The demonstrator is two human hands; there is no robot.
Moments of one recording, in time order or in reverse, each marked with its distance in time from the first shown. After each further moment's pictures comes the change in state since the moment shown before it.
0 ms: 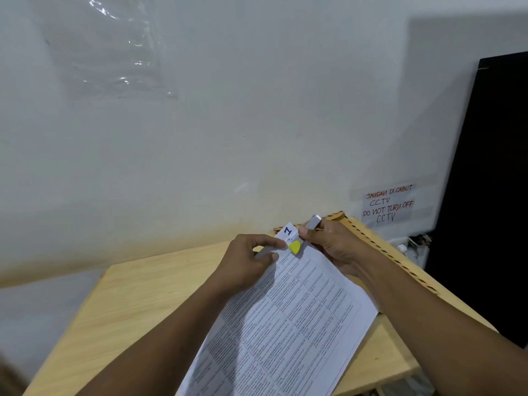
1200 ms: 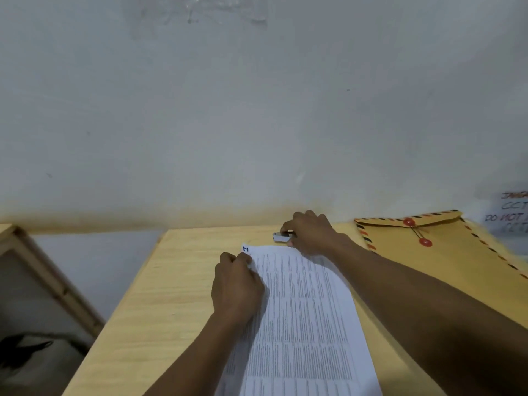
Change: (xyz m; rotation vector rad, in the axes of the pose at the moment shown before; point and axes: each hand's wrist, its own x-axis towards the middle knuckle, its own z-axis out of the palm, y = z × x) left_hand -0.010 -0.165 -0.064 0.535 0.385 -0.494; right_hand 0.185 0.078 0.161 -1.426 -0.265 -0.243
